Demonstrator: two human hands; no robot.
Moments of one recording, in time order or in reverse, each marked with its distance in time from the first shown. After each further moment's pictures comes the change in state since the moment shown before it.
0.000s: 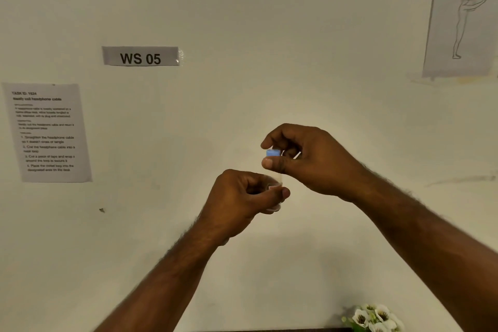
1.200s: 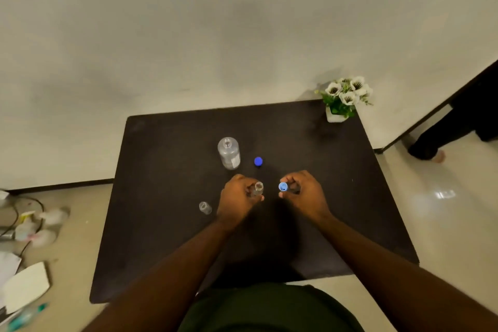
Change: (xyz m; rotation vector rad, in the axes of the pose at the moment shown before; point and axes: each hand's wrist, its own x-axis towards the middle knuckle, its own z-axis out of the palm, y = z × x) left_hand -0.292 -0.316 0.166 0.417 -0.379 -0.747; right_hand -0.421 0.234 0.260 0.158 -0.297 1.003
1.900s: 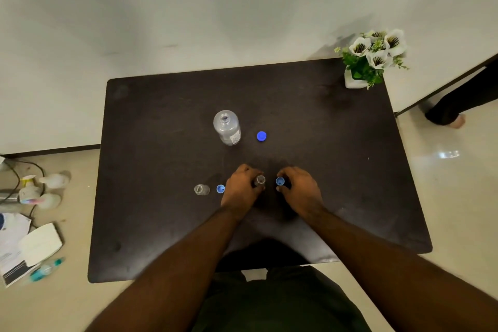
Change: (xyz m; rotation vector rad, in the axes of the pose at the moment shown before) left_hand 0.038 -0.060 0.060 0.064 -0.082 -0.023; right_hand 0.028 0.061 0.065 -0.279 -0.110 0.018
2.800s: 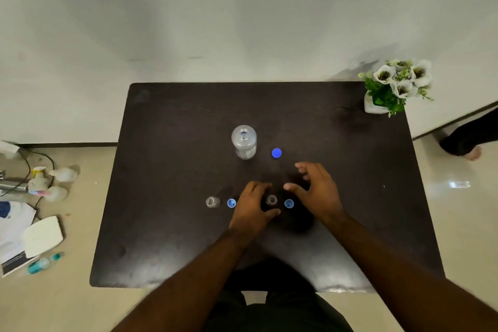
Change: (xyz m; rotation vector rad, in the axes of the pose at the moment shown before) left_hand -0.012 -0.008 0.003 -0.216 0.073 -0.036; right_hand 0.034 -0.019 -0.035 0.135 0.083 -0.066
